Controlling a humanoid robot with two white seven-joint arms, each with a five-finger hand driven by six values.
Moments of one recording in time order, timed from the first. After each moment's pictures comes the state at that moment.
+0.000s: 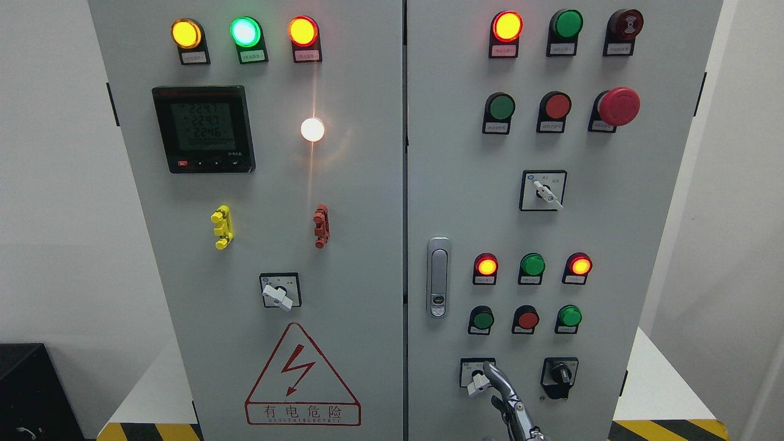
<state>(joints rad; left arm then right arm) 0.00 -0.11 -0.13 0.00 0.16 -0.11 0.00 0.13 0.13 0.23 -2.07 0.24 -0.12 0.03</state>
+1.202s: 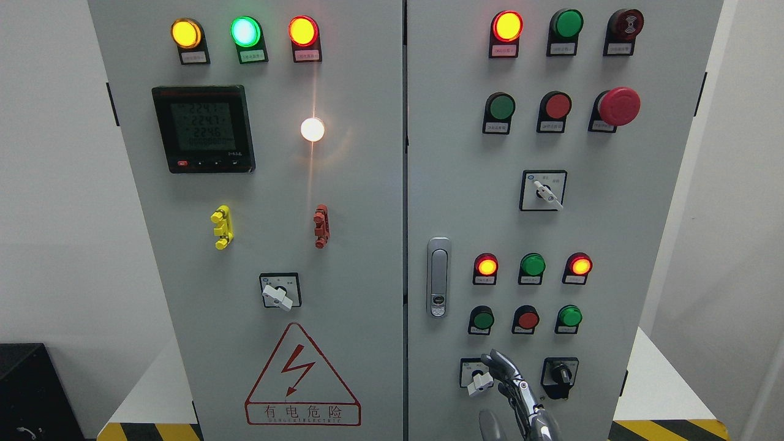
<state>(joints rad) 0.00 -0.11 -0.13 0.00 0.16 -0.11 0.00 0.03 0.13 0.17 -2.06 0.30 0.02 0.05</state>
